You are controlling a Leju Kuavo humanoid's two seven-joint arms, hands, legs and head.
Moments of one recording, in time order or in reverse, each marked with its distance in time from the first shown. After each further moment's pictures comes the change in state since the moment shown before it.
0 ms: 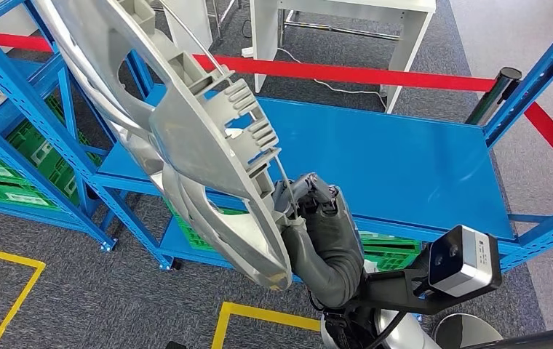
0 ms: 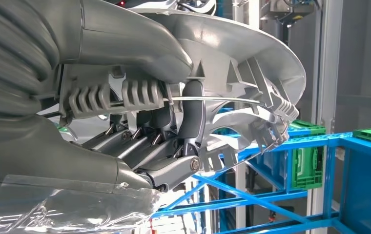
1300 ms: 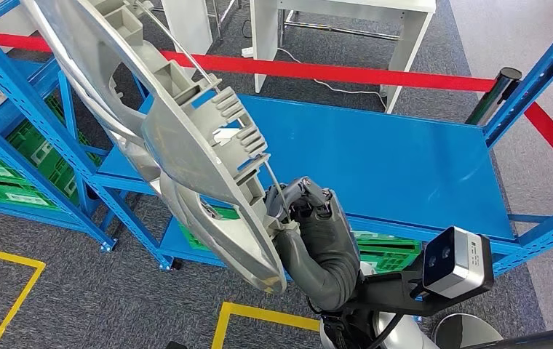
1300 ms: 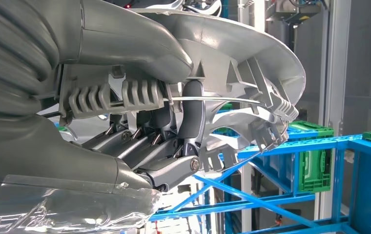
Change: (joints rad) left arm 0.000 0.000 0.000 0.000 0.007 -0.021 0.000; right arm -0.001 -0.006 0.016 0.000 0.006 -0.010 0.013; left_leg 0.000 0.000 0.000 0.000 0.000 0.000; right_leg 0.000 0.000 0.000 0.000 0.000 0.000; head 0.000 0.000
